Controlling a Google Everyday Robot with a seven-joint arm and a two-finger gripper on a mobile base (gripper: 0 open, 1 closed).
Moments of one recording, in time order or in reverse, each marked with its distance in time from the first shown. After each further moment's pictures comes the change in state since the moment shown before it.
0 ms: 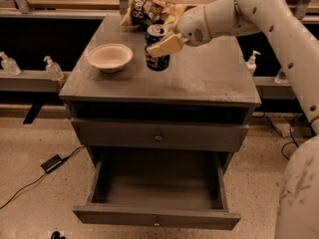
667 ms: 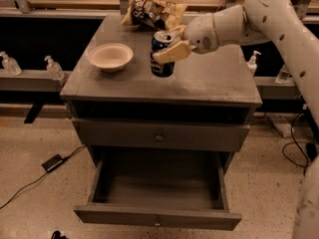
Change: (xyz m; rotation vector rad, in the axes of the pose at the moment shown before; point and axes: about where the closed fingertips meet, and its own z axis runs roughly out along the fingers) arm 0.011 0.016 -0.010 -0.031 -0.043 0.018
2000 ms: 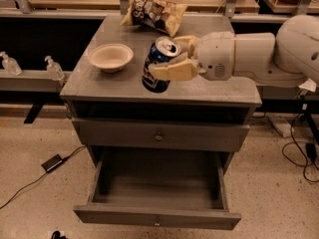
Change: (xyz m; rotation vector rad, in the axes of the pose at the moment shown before) arm -0.046 0.117 -0.036 0.098 -0.228 -0.019
